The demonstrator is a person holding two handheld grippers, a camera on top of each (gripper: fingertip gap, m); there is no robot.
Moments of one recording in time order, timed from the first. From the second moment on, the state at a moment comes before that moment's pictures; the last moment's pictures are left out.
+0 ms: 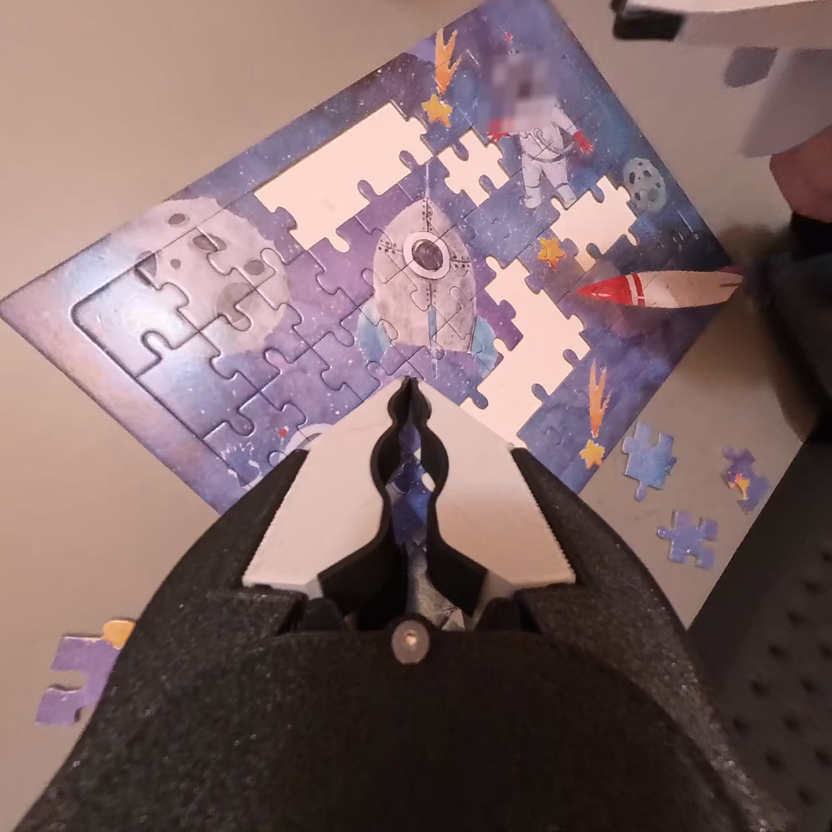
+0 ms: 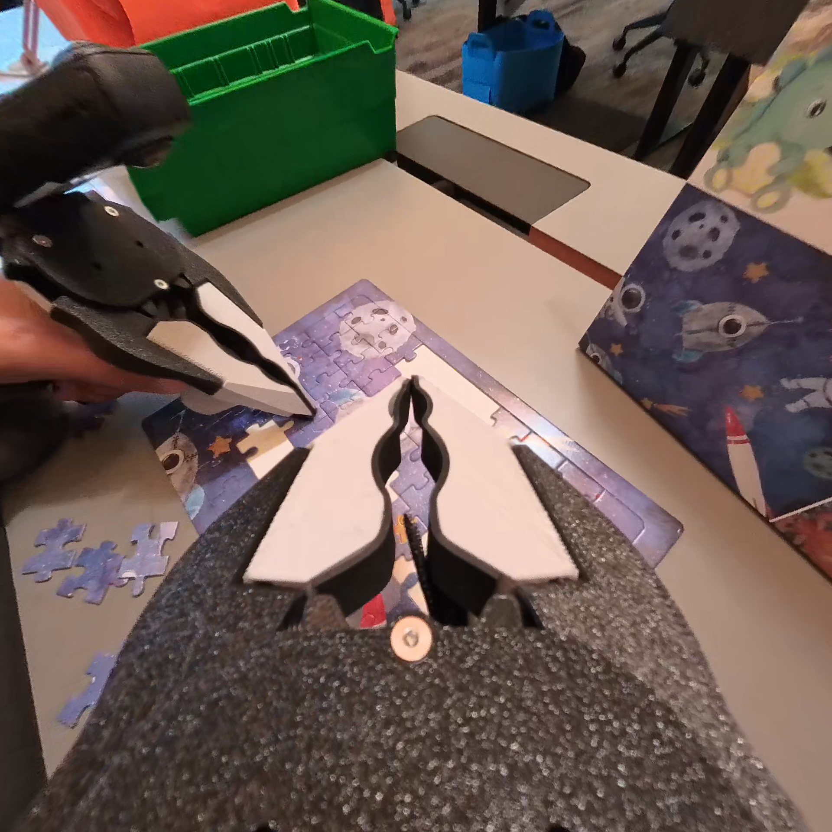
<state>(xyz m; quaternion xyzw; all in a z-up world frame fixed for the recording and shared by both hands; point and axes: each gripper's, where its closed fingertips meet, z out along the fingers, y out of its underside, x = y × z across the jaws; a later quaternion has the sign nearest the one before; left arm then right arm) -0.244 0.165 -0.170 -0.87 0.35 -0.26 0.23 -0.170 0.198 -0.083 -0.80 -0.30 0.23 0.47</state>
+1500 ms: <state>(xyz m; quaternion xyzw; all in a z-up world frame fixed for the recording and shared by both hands) -0.411 0.049 -0.117 -0.88 0.14 -0.11 0.44 -0.164 0.184 -0.095 -0.80 -0.34 0.23 0.43</state>
